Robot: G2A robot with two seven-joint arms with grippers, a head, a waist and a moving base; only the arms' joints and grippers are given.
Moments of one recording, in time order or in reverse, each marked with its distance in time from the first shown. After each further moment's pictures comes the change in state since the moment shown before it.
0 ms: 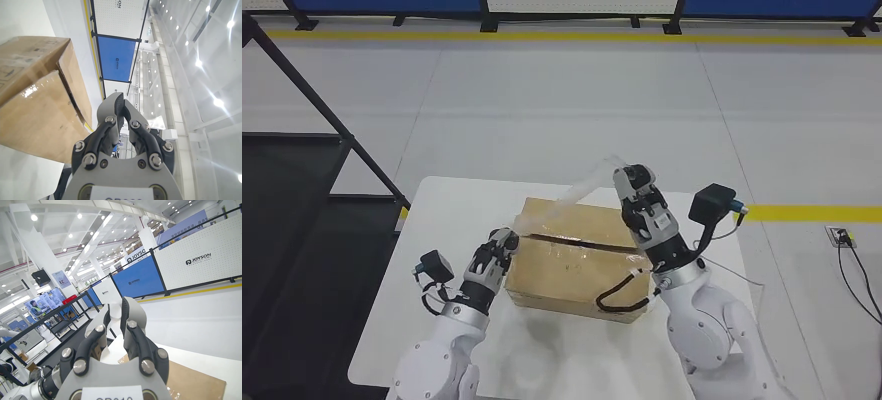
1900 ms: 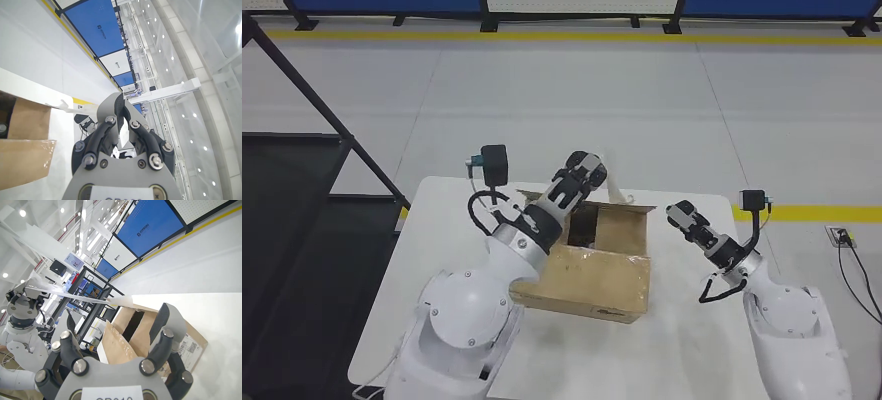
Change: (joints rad) left arm -0.529 -0.007 0.284 -0.003 0.226 0.260 -0.179; right arm 0.045 0.079 0.374 0.406 0.613 -0.382 0.651
